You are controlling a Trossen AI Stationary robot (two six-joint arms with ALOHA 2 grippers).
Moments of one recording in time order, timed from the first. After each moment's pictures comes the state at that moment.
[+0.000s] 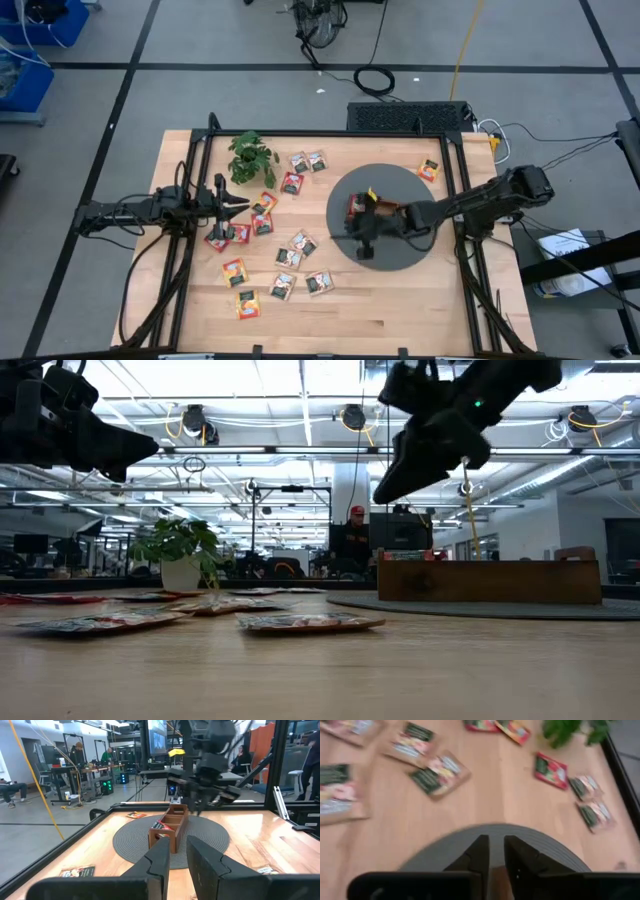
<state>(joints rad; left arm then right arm) 0.04 0.03 0.01 0.06 -0.04 0.05 0.18 1.50 0.89 -0.18 0.37 -0.06</state>
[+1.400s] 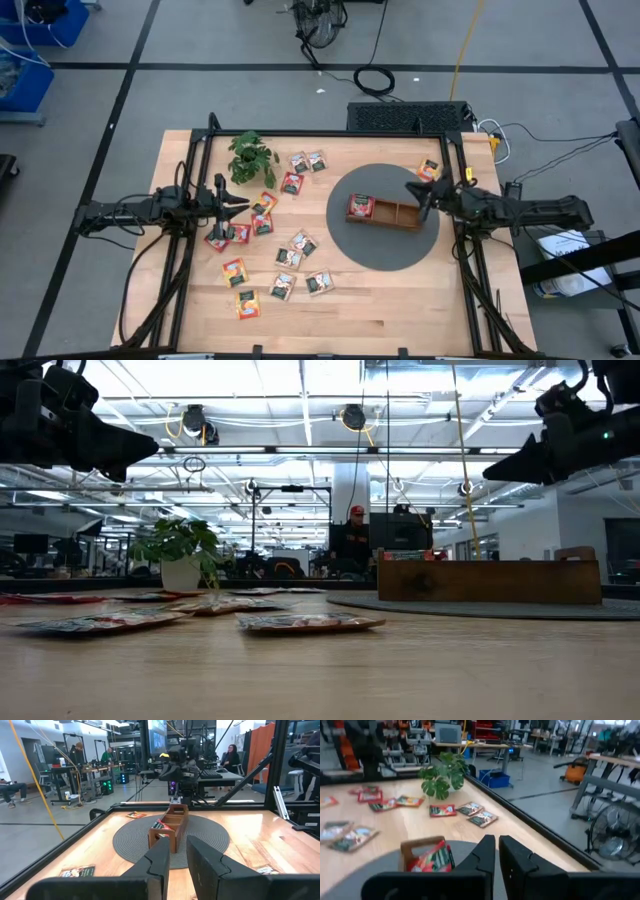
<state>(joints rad) 0.04 0.03 0.01 0.06 -0.04 0.05 0.01 0.23 0.13 -0.07 0.55 0.00</state>
